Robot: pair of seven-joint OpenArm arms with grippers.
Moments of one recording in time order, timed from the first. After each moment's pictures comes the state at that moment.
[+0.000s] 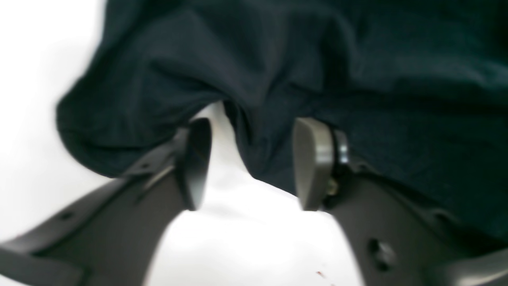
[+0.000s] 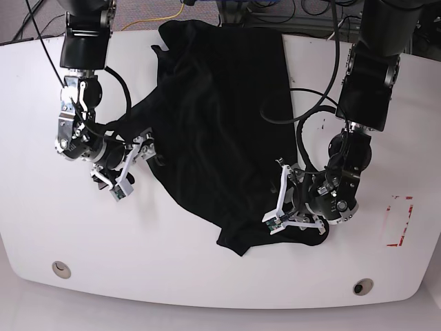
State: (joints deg) left arm -30.3 -13.8 19.5 77.2 -16.1 -42.1 64.8; right arm 11.3 16.5 8.1 79.2 27.0 40.2 -53.2
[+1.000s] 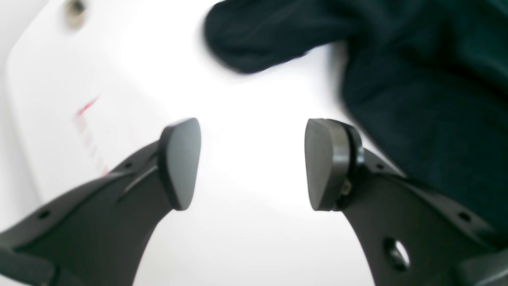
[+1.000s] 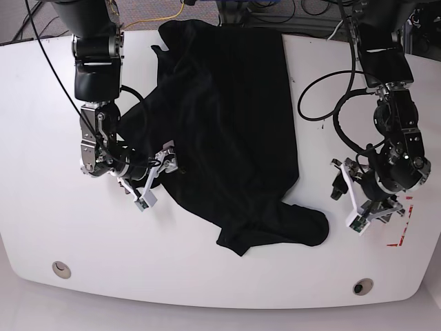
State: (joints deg) left arm -16.5 -16.0 -11.8 99.1 -16.1 -42.0 70.1; right arm 19.7 12.6 1.6 59.7 27.6 40.1 -49.9
